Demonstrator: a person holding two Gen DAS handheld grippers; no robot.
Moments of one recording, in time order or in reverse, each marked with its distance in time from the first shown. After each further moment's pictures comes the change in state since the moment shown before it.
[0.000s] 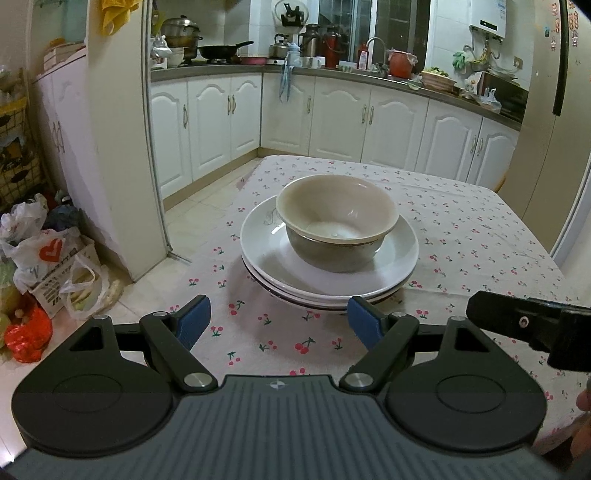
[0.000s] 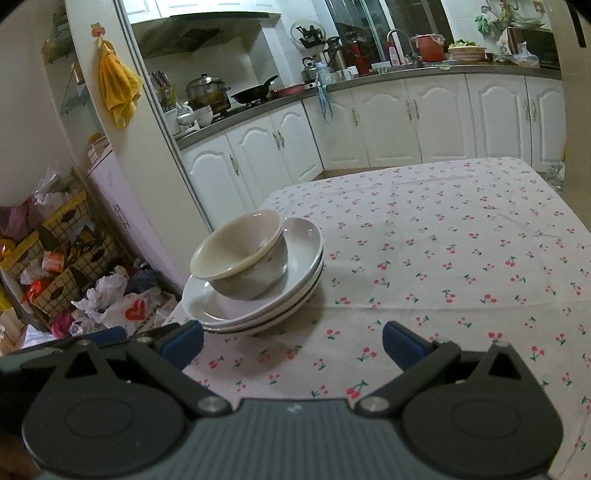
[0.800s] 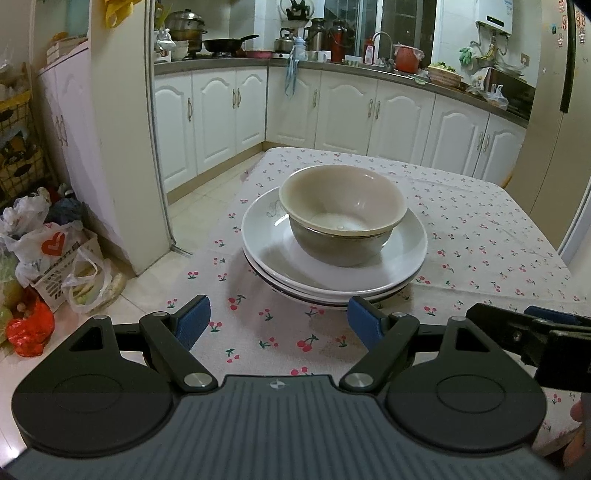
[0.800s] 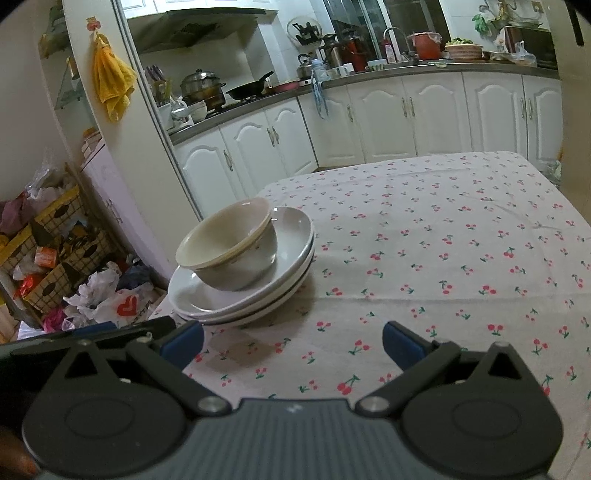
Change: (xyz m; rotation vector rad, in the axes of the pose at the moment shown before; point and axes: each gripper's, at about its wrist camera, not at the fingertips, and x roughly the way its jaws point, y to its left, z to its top) left arm 0.007 -0.003 -0.002 -0.012 0.021 0.016; right arm 0.011 -0.005 -0.009 -0.003 0.007 -0.023
